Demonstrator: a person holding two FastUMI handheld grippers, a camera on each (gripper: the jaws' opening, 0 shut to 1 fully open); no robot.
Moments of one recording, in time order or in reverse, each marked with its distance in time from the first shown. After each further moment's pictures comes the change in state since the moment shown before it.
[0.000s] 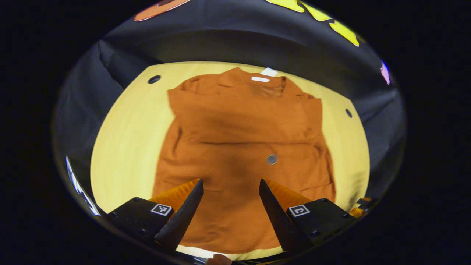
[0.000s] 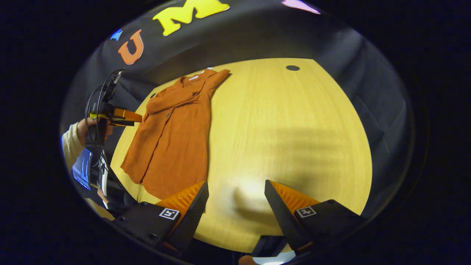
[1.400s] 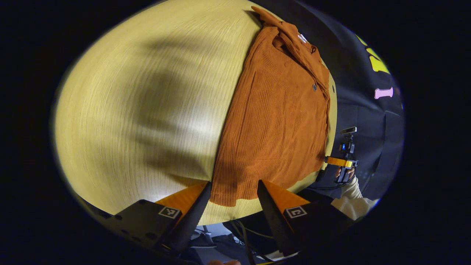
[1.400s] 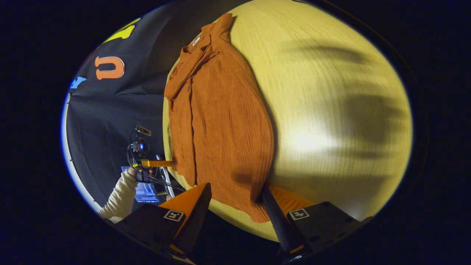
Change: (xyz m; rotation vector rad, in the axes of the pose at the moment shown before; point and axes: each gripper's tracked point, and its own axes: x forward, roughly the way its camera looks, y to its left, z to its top) left arm -0.005 0.064 -0.150 -0.182 0.514 -0.478; right arm 0.058 0.124 -0.032 0.353 0.448 0.425
